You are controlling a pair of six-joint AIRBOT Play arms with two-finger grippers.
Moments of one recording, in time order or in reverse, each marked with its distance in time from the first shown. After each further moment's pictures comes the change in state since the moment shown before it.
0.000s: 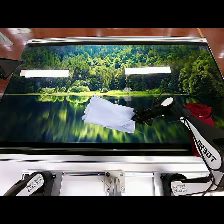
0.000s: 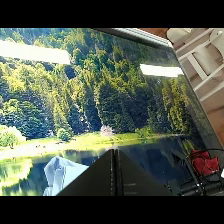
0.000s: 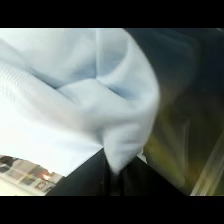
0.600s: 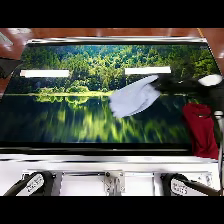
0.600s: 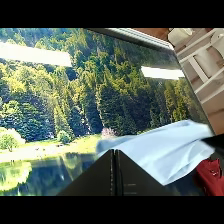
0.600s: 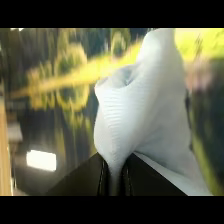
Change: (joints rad) left arm 0.000 0.000 0.000 0.000 0.007 0.000; right arm -0.274 0.242 0.280 0.092 0.056 -0.147
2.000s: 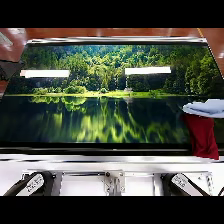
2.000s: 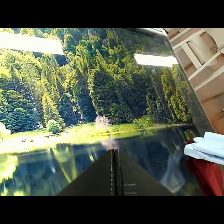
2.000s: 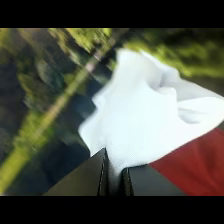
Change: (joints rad) left arm -0.002 0.000 0.000 0.000 -0.055 0.000; right arm -0.720 0.154 0.238 -0.637 0.306 0.267
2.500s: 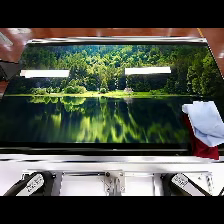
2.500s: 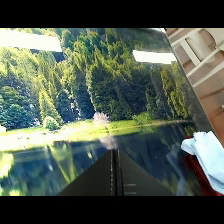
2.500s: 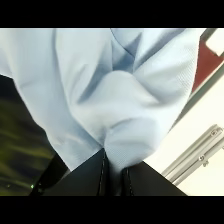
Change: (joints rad) left arm 0.000 0.000 0.000 0.000 -0.022 0.000; right arm -0.001 -0.015 -0.299 -0.249 0.202 0.036
